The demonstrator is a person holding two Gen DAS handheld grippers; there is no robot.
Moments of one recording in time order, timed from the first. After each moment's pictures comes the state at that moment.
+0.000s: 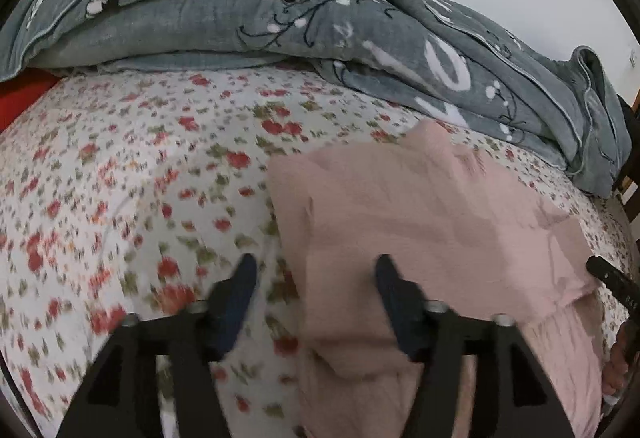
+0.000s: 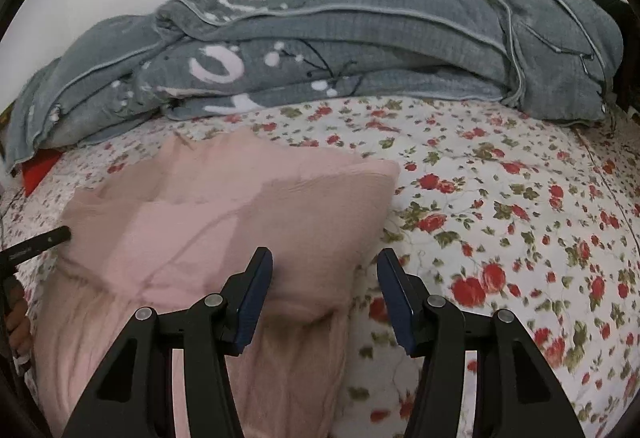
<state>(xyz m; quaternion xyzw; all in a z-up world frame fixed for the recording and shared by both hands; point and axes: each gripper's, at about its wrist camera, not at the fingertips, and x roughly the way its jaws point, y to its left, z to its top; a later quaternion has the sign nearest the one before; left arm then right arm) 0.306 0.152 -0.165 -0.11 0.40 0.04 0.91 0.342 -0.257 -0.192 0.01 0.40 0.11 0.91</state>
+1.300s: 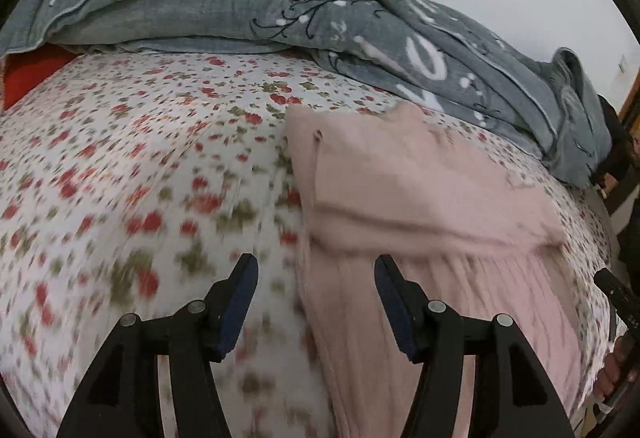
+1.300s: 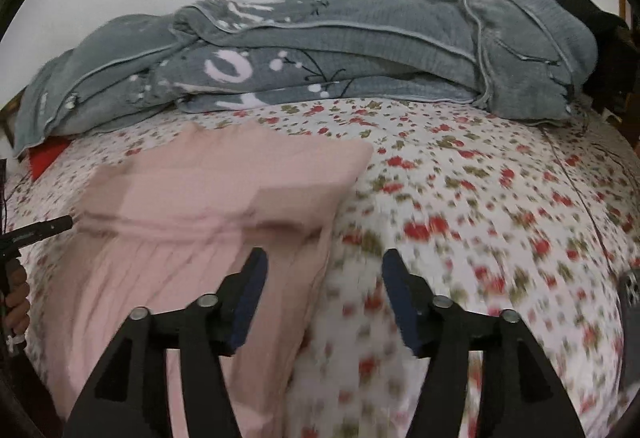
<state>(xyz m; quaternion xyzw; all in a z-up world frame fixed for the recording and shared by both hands) 0.218 0.136 -0.142 -0.14 0.42 0.03 0.90 0.254 -0.284 -0.162 0.00 0.38 0.11 0.92</state>
